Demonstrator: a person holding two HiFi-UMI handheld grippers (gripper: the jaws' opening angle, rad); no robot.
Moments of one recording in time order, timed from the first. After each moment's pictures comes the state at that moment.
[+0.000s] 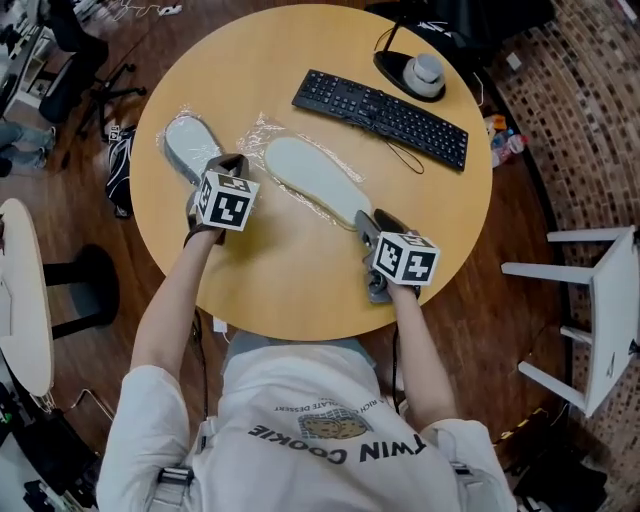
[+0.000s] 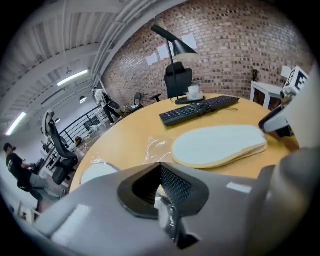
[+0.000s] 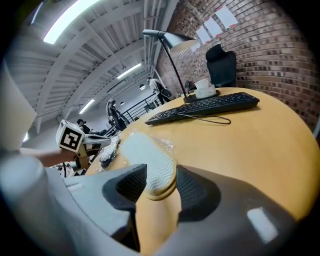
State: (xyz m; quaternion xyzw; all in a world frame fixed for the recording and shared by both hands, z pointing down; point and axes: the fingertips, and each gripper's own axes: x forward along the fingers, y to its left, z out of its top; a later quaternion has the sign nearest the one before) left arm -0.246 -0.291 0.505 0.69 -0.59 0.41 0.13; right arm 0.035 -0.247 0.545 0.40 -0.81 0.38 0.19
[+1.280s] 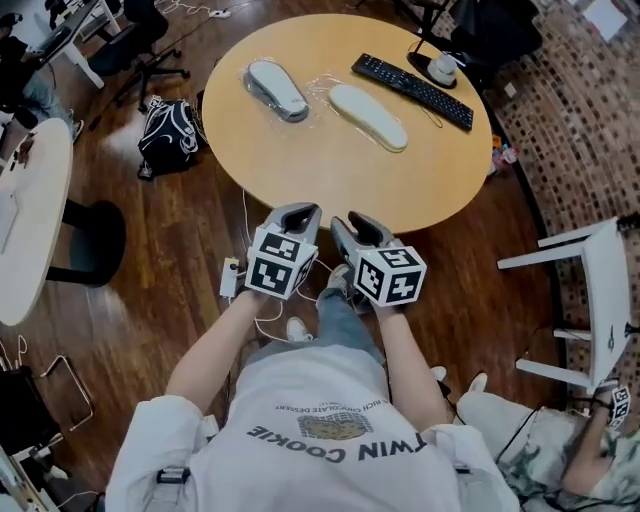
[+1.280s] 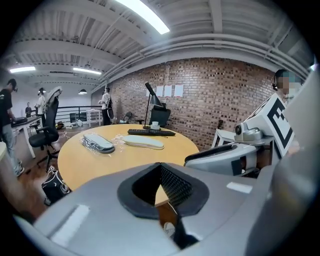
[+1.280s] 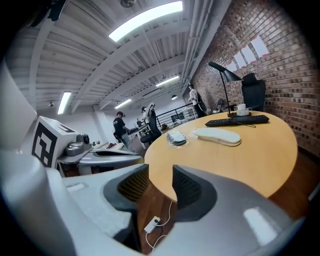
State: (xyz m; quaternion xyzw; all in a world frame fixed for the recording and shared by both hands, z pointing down) left arm -0.130 0.095 0.407 0.79 -0.56 0.17 0.18; right arm -0.078 0.092 0.416 0.31 -0.91 0.25 0.14
